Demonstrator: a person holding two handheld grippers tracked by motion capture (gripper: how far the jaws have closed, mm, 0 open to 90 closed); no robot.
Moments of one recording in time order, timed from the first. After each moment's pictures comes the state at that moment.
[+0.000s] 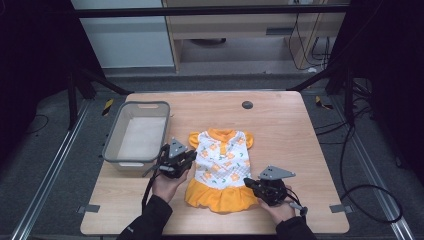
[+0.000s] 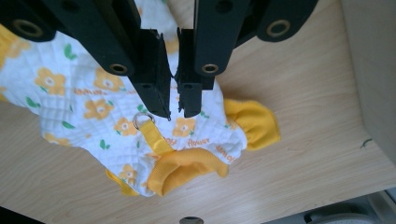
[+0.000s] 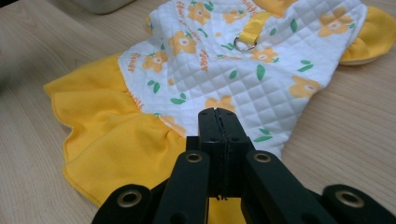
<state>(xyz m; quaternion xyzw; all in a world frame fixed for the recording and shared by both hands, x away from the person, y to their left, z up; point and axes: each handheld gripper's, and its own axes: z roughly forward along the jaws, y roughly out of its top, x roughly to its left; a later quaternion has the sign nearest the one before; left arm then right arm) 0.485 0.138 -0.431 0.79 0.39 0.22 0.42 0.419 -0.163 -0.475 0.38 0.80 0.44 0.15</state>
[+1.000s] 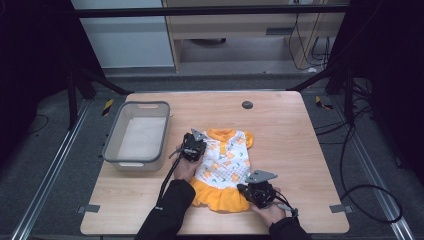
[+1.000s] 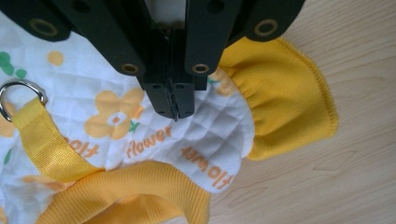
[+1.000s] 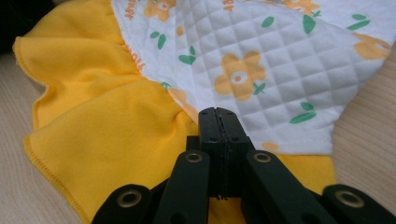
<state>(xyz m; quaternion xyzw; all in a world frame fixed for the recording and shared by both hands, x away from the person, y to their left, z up) 0.573 0.100 -0.502 0.81 0.42 0.22 0.34 0.426 -0.139 -0.503 0.37 0.83 0.39 0.14</state>
